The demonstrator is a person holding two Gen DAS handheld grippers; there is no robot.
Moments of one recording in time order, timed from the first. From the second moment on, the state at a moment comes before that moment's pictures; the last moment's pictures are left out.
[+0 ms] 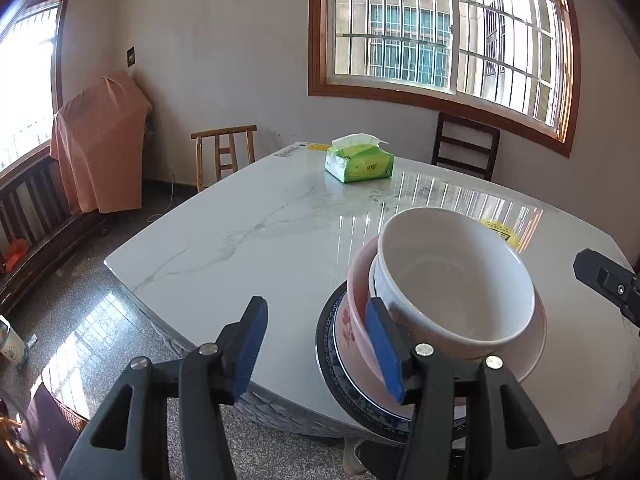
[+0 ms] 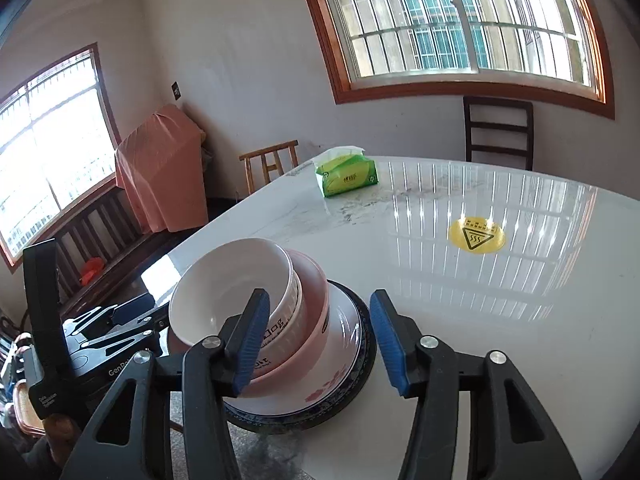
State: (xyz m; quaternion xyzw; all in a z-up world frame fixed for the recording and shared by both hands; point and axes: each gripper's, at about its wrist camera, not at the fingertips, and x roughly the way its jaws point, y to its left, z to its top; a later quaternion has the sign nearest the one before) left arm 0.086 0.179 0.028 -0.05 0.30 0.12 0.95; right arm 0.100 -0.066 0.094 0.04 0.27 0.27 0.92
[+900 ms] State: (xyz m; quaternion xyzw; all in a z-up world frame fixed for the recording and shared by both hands) left arm -0.019 0.113 0.084 -0.04 0.14 0.14 0.98; right arm 0.002 -0.097 0.106 0.07 0.11 0.24 0.96
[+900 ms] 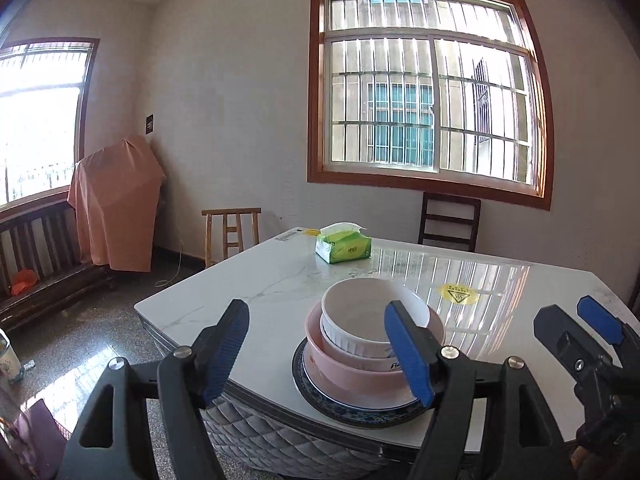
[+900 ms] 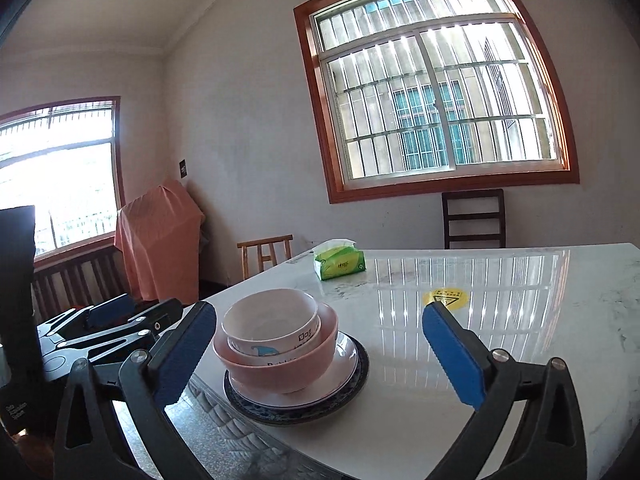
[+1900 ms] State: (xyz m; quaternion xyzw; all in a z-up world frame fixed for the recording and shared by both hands) left arm -0.064 0.088 0.126 -0.03 0.11 0.06 0.99; right arm -0.039 -0.118 0.120 0.09 0.07 0.24 0.96
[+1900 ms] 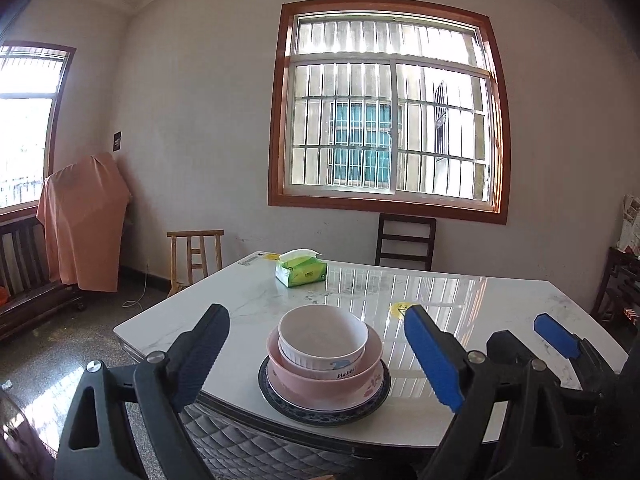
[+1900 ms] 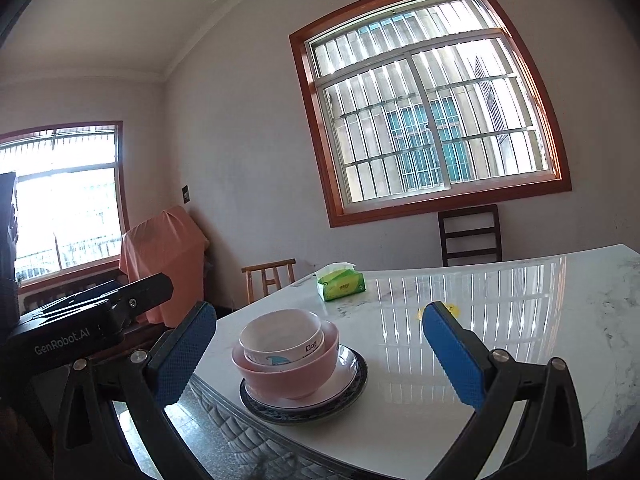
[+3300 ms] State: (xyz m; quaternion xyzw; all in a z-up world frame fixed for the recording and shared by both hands) left arm -0.027 0.117 0.063 -0.02 0.19 0.16 0.97; right arm -0.023 -0.108 0.086 0.07 0.14 0.24 0.96
